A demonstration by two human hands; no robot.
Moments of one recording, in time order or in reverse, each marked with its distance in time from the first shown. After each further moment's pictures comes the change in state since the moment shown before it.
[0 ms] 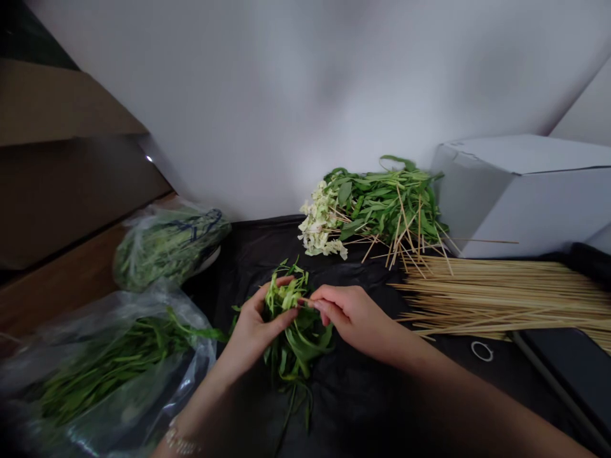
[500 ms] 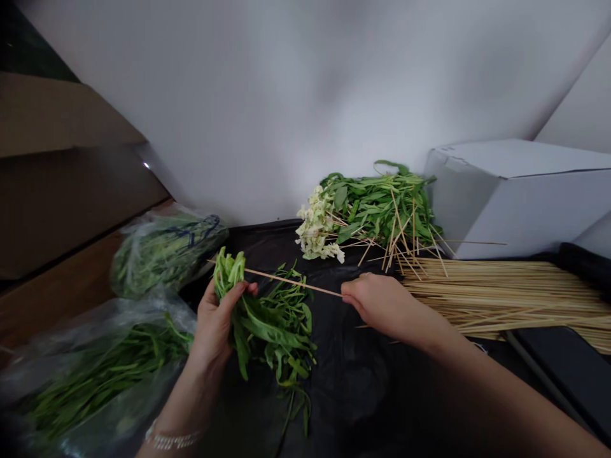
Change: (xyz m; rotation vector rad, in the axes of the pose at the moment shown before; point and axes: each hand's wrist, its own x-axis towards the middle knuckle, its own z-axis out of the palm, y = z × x) left_hand 0.015 0.007 -0.031 -0.375 0.491 -0.030; right_hand -0.002 0.024 -0.044 -0.563 -0.133 0.078
